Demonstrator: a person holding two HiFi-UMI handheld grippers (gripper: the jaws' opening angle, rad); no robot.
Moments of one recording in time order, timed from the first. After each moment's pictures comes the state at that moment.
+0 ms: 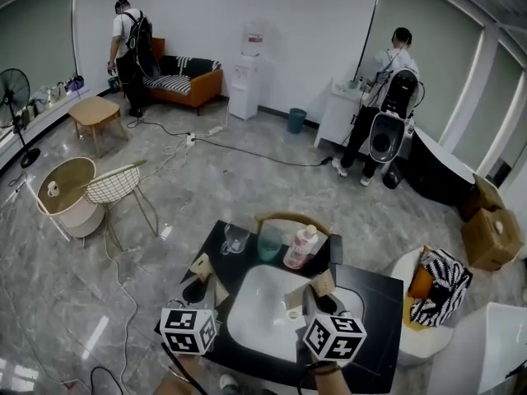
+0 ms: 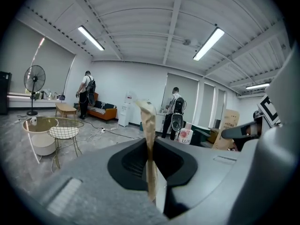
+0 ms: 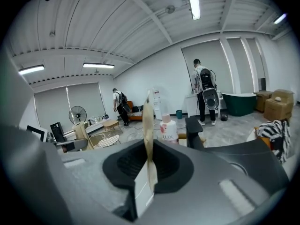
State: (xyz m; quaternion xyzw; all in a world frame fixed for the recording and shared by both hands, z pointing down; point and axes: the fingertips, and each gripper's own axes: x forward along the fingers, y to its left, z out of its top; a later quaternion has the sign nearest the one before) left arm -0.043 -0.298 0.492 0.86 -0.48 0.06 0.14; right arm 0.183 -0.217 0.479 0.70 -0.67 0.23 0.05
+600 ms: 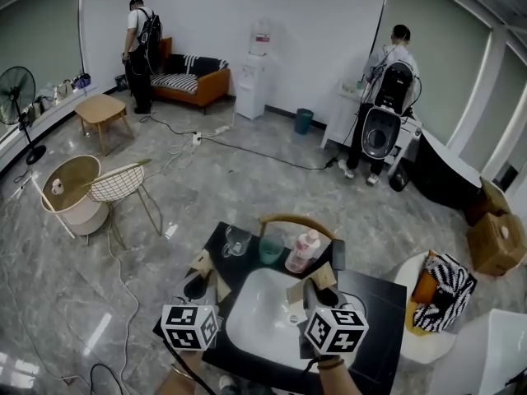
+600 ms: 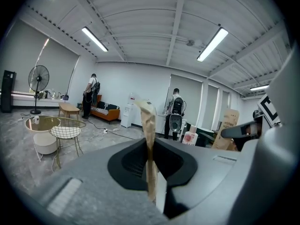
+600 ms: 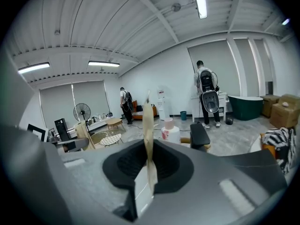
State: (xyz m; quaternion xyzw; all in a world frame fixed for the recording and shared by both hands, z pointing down) left arm -0.035 -0.317 0.487 0.85 -0.50 0.05 0.15; right arm 0.192 -0.249 0.470 0.68 -0.69 0.21 0.07
